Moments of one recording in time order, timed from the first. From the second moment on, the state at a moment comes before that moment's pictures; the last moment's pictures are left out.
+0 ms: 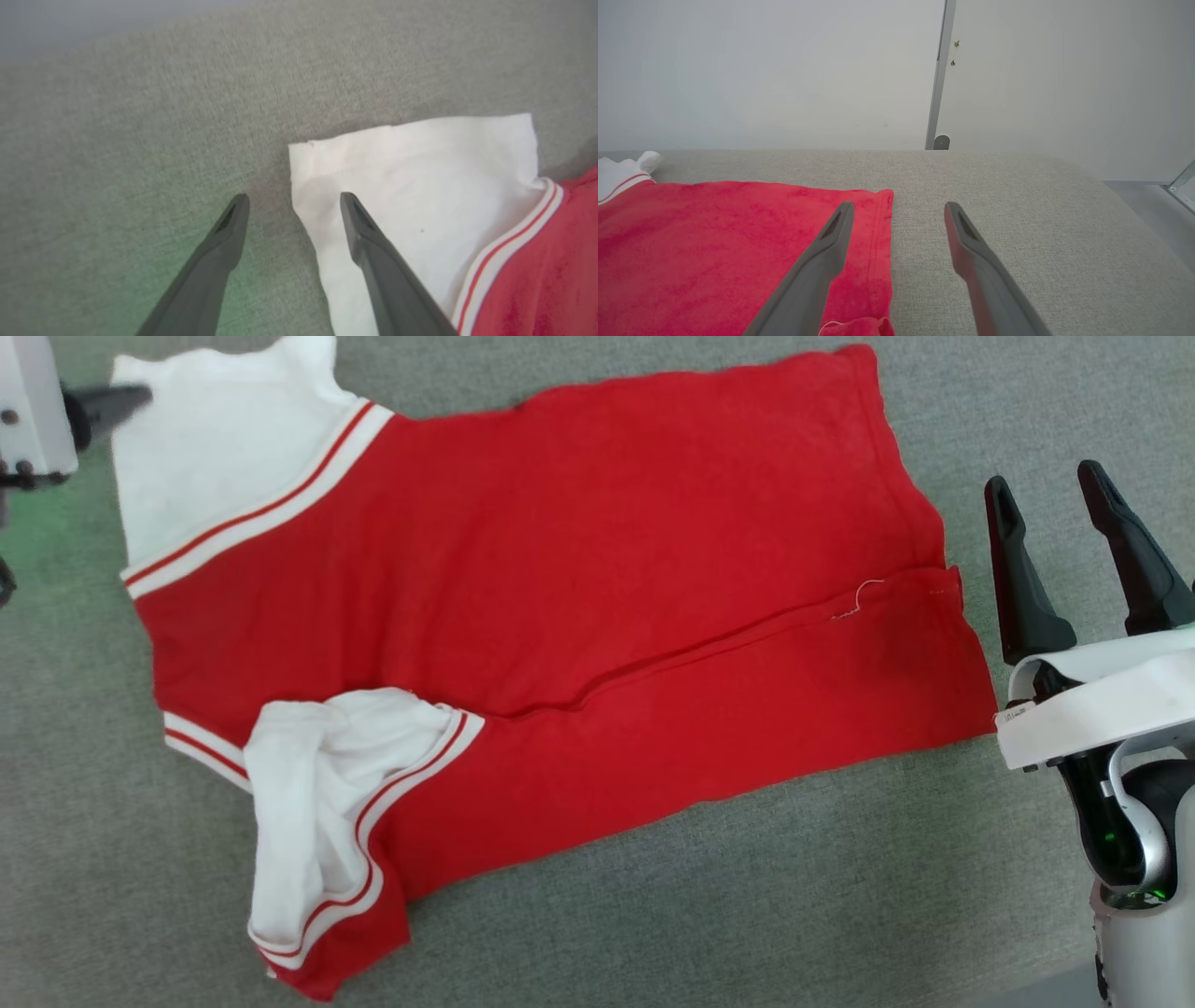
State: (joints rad) left arm -1.40 0.72 -0.84 0.86 -1.14 -0.13 0.69; right arm -0.42 -0.12 0.00 -0.12 0.24 0.13 0.11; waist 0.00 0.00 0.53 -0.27
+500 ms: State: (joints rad) left arm -1.42 0.73 -0.86 0.81 -1.25 -0.13 0.81; right arm -0.47 -0.14 0.01 -0.14 0.25 0.13 0.17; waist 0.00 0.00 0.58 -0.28
